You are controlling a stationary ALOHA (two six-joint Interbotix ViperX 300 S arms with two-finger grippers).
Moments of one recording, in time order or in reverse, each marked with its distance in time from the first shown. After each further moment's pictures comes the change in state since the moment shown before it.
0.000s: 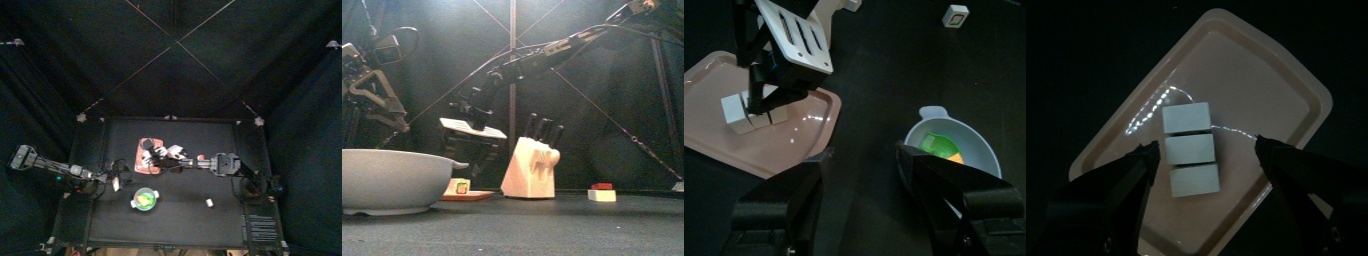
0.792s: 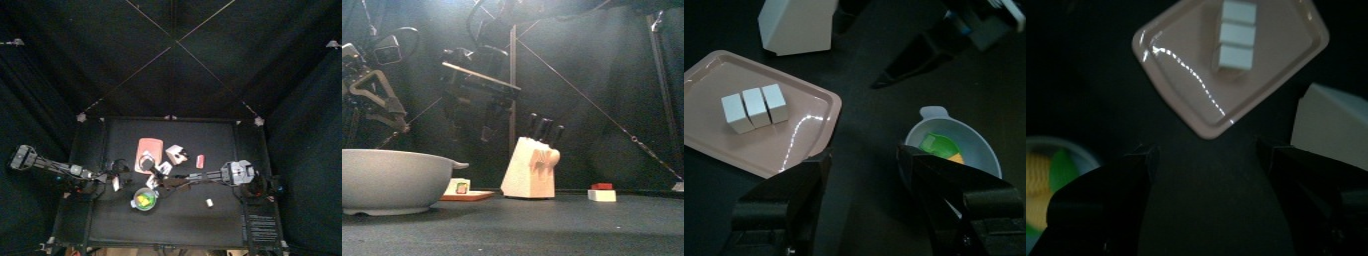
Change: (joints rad) left arm 0.002 0.000 0.000 -0.005 0.002 0.002; right arm 0.356 -0.230 0.172 0.003 0.310 -0.048
